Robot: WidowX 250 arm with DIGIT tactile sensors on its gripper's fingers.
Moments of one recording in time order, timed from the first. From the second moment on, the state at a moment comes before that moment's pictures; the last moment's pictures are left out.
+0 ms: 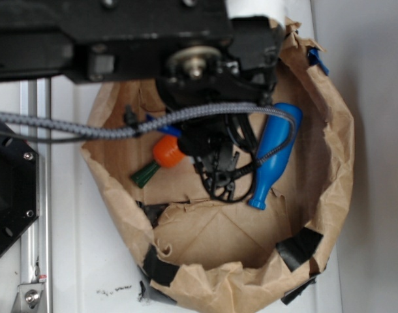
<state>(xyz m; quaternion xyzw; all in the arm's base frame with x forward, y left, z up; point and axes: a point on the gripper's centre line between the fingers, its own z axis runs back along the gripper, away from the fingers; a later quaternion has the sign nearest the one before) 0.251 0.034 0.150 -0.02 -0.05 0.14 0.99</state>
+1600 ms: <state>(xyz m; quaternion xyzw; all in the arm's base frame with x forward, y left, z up) 0.275 0.091 0.068 0.04 -0.13 0.23 0.96</state>
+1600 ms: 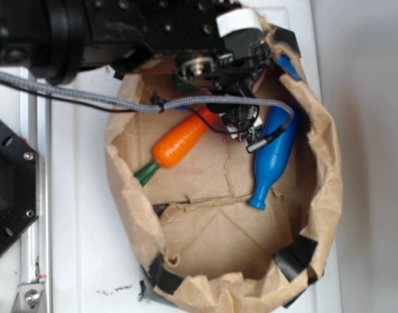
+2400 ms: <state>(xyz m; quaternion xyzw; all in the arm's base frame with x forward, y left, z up) 0.279 0.079 0.060 0.04 -0.12 0.23 0.97</state>
